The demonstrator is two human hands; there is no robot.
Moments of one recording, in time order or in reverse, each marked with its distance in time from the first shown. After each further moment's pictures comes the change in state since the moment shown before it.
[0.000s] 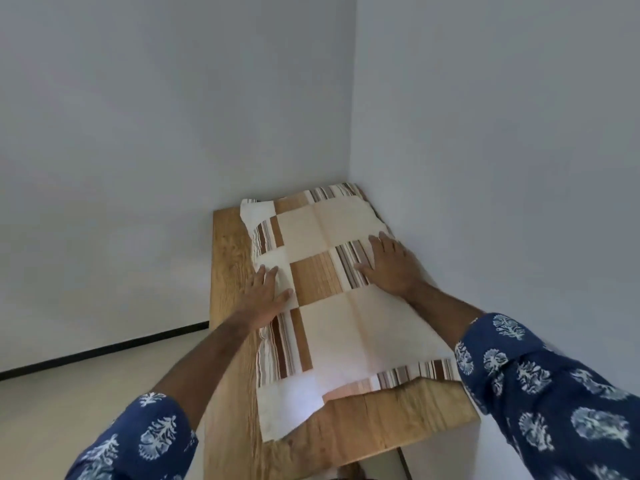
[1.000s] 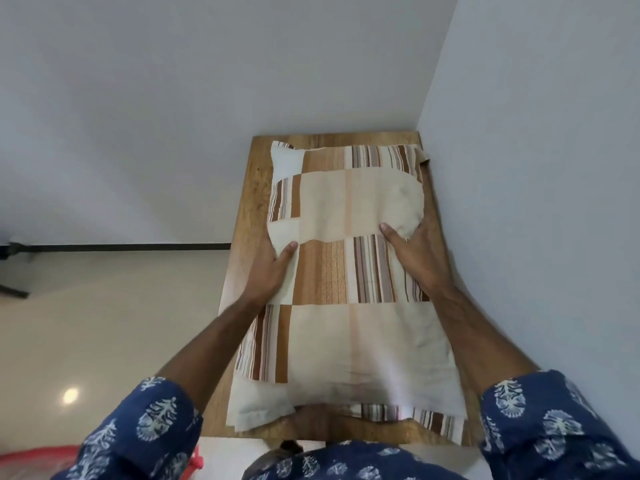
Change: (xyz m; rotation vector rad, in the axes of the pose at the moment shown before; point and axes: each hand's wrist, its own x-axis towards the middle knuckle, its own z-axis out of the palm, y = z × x) left_hand -0.011 -0.002 0.029 -0.794 0.341 -0.197; right_hand 0.029 -0.018 0.034 0.919 -0.079 0.189
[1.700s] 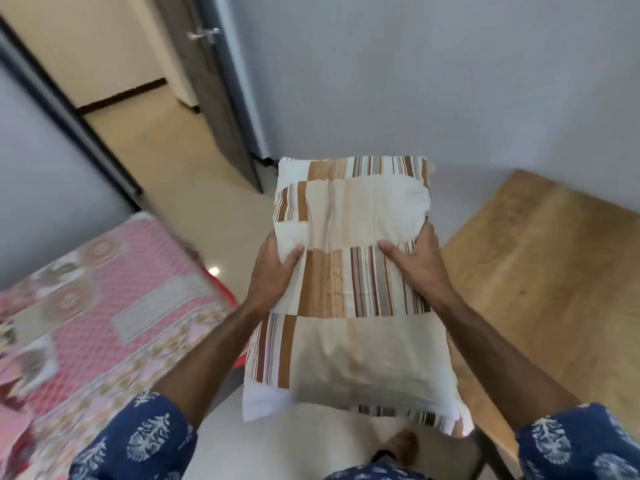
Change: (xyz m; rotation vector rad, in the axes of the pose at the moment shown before) left_hand -0.373 -0.091 -0.232 0.135 0.908 -0.152; right_hand -0.273 -0.124 0.246 -0.141 -0.630 -0.595
